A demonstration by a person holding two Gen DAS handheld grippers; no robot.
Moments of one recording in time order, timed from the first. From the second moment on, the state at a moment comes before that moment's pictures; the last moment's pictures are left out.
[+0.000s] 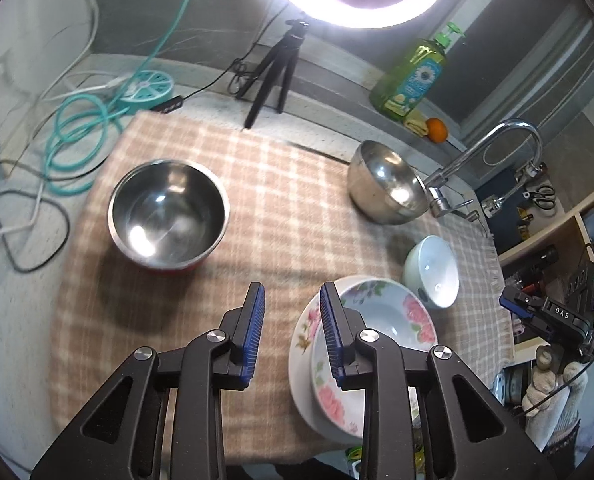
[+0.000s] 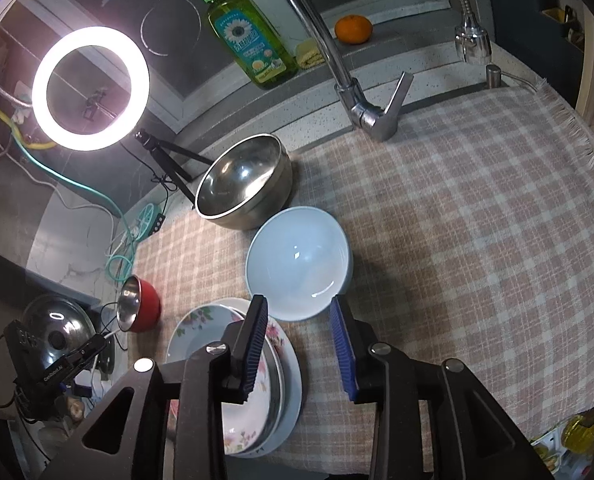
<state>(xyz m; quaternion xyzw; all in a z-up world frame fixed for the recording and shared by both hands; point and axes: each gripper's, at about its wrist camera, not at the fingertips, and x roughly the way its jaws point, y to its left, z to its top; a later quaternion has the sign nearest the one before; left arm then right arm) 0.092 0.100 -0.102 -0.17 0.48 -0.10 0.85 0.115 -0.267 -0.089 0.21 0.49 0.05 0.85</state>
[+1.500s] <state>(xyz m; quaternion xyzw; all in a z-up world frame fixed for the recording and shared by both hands) 0.292 -0.023 -0.155 -0.17 0.57 -0.06 0.80 0.344 -0.254 -0.150 0.13 0.60 0.16 0.77</state>
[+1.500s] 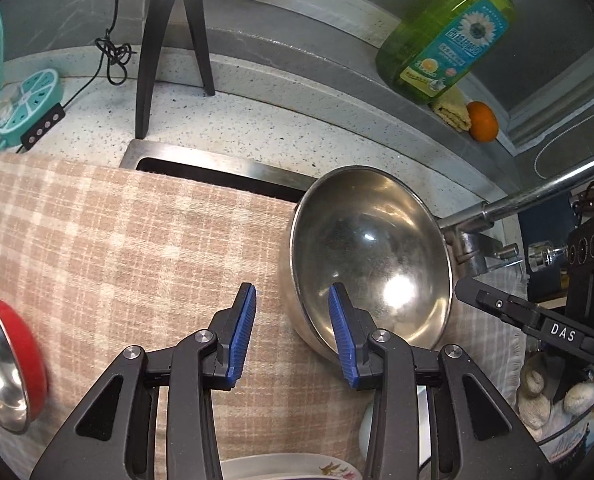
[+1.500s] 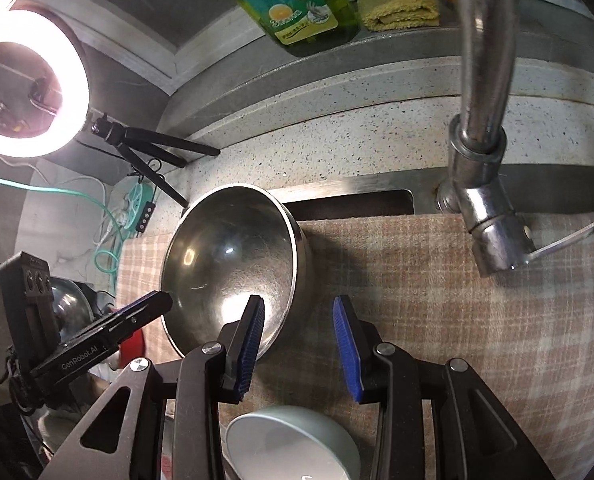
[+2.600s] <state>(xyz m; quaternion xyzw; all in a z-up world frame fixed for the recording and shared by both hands) 0.284 -0.030 -0.143 -0.13 0.55 -0.10 0.82 0.319 -0.210 -0.130 0.03 0.58 0.12 0.80</state>
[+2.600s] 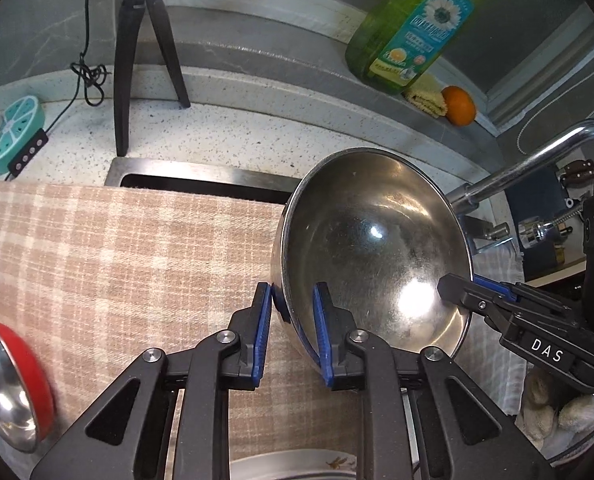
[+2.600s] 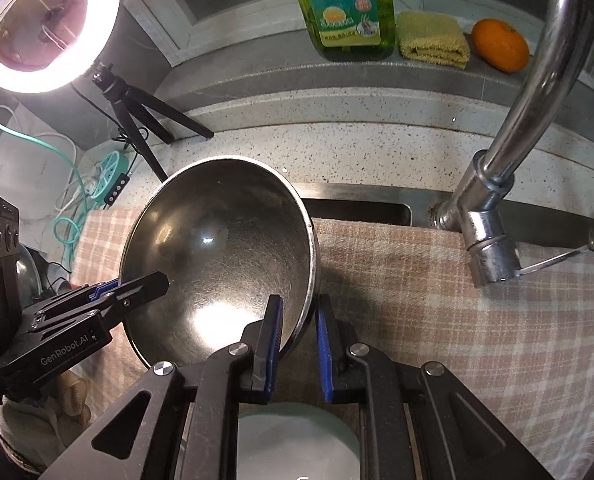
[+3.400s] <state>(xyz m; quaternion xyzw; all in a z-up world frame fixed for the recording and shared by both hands) 0.177 -0.060 -0.084 -0.09 0.51 -0.19 0.83 0.184 -0.237 -0.064 0.05 0.54 0.07 0.83</state>
